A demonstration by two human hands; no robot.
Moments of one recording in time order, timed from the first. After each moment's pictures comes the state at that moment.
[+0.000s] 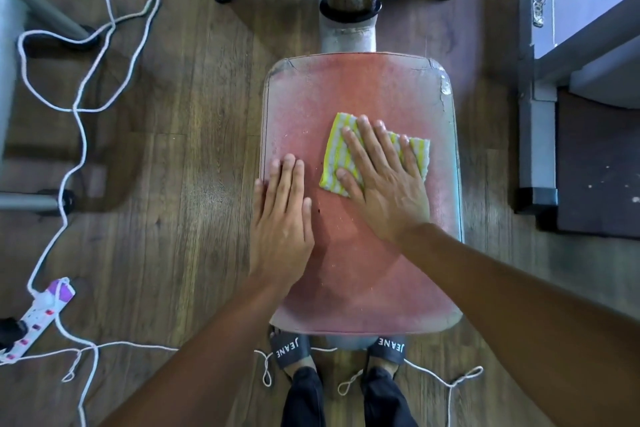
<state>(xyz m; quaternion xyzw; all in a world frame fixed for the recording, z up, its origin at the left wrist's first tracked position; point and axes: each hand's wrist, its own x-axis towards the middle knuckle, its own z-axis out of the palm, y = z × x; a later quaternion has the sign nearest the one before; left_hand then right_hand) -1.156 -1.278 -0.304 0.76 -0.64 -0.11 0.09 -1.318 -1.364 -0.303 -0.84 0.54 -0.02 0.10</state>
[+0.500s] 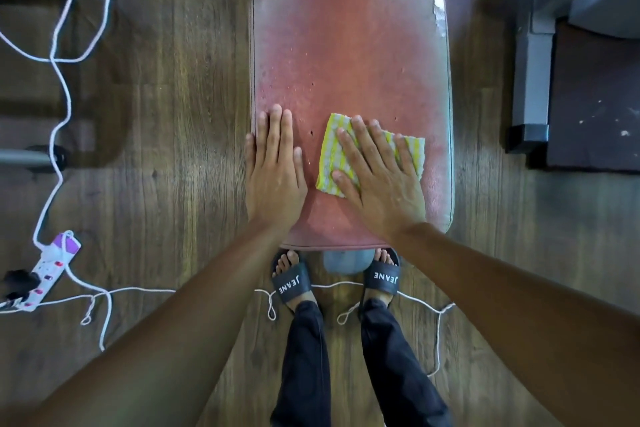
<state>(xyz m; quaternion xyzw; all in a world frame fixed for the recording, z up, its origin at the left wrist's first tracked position) -1.161 -1.237 -0.311 0.76 -0.62 -0.14 0.09 -1.341 -1.254 -0.299 -0.84 0.54 0.02 0.10</state>
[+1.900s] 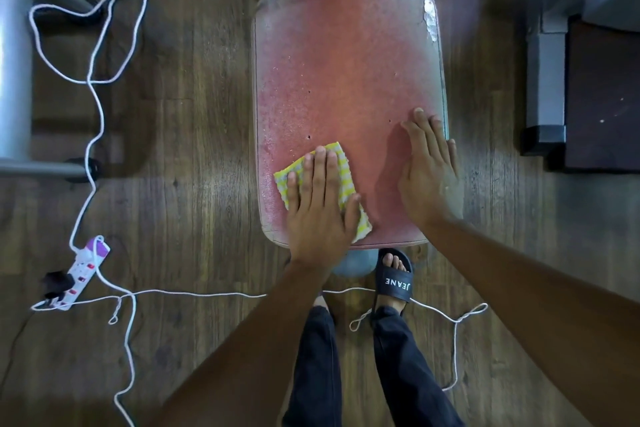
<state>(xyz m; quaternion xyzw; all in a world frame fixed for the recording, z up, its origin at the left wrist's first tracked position) -1.230 -1.192 -0.300 0.74 -0.66 -0.08 0.03 -1.386 -1.273 -0.281 -0.68 0.68 -0.09 0.25</state>
